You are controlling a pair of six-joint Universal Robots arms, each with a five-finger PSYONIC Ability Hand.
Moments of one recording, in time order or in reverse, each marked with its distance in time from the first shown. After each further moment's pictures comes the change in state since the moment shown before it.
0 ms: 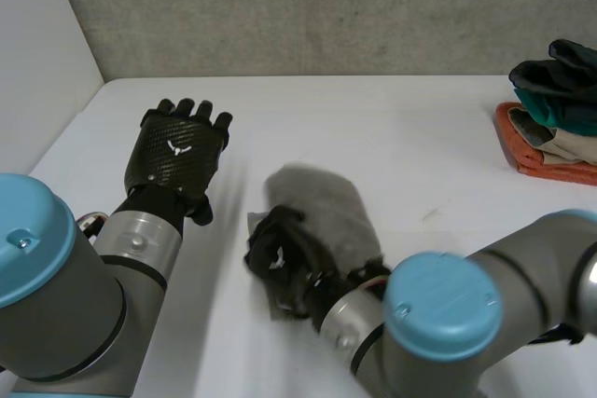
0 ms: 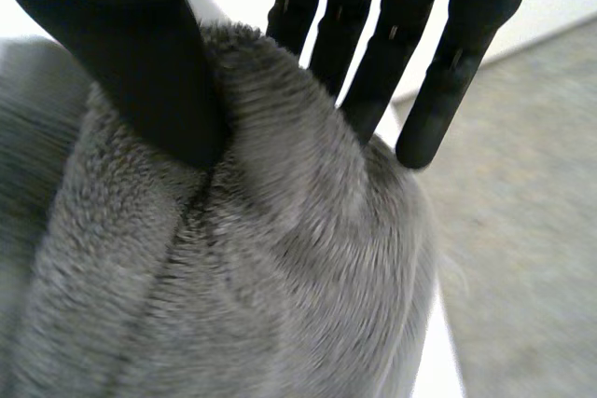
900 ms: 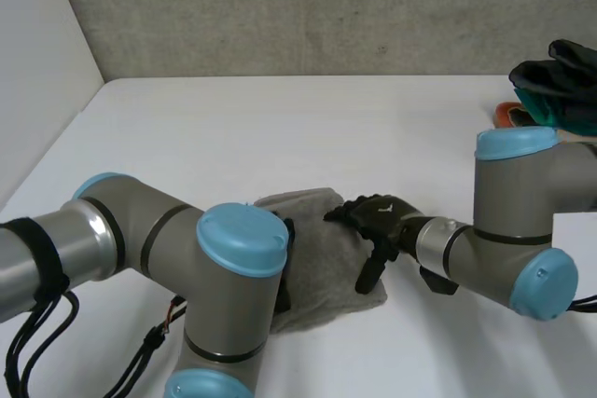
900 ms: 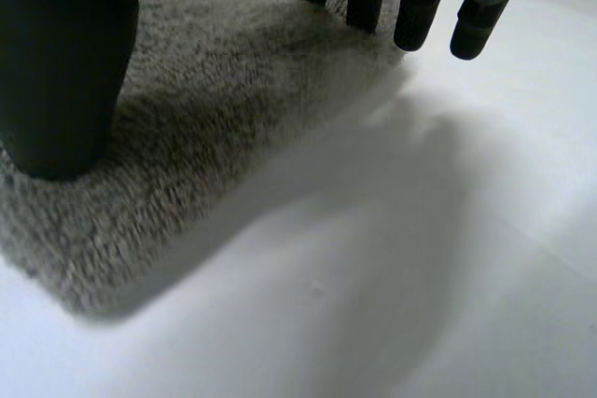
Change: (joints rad) left arm -0.217 -0.534 0.401 -0.361 -0.166 -0.333; right arm -0.424 0.165 -0.328 0.579 -0.204 0.624; left_hand 0.000 0.000 0.000 0.000 0.000; right_hand -0.538 -0.574 -0.593 -0.585 -0.565
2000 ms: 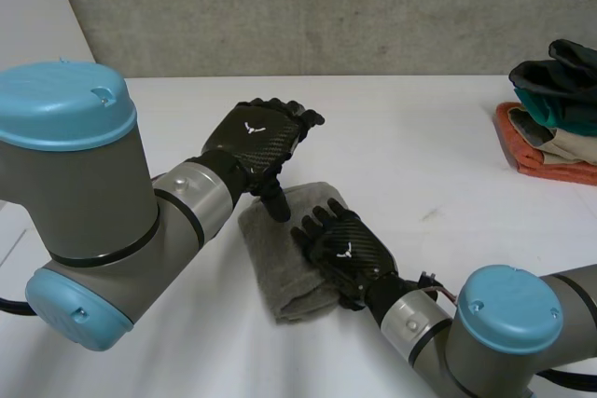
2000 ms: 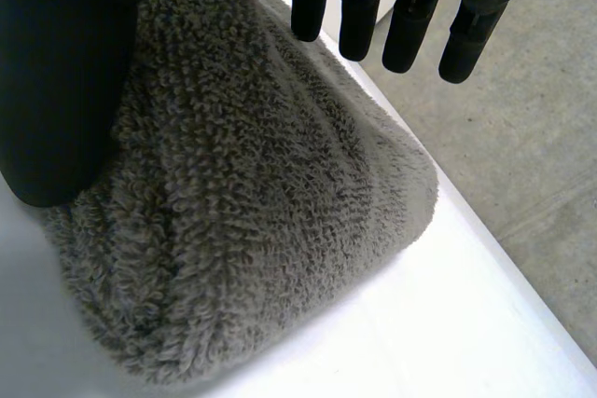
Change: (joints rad) left arm 0.209 0.331 0.005 -0.006 0.510 0.068; right arm 0.171 -0.152 0.576 -0.884 0.068 -0.299; left_hand -0.019 -0.003 0.000 0.000 0.000; right_hand 0.113 0.114 0.122 0.123 0.094
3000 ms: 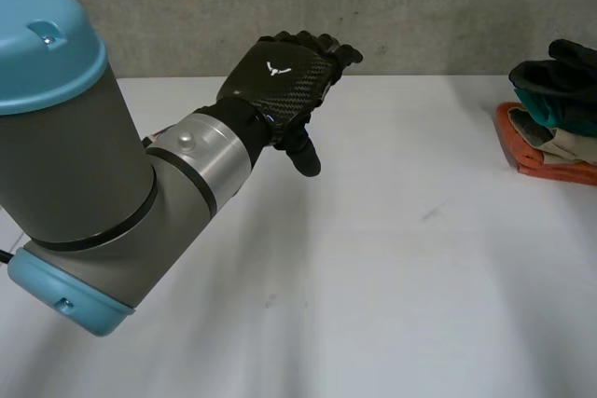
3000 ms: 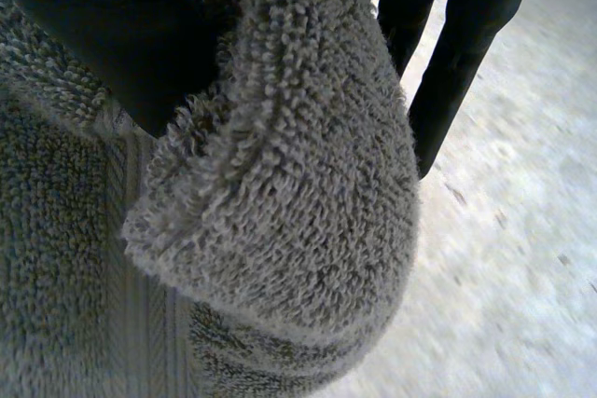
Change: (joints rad) left arm -0.064 0.041 0.134 0.003 0.014 0.001; right arm -0.719 0.104 -1.124 0.017 -0.115 0.687; left_hand 0.000 0.000 0.000 0.000 0.000; right_hand 0.689 0.826 0.824 0.863 0.772
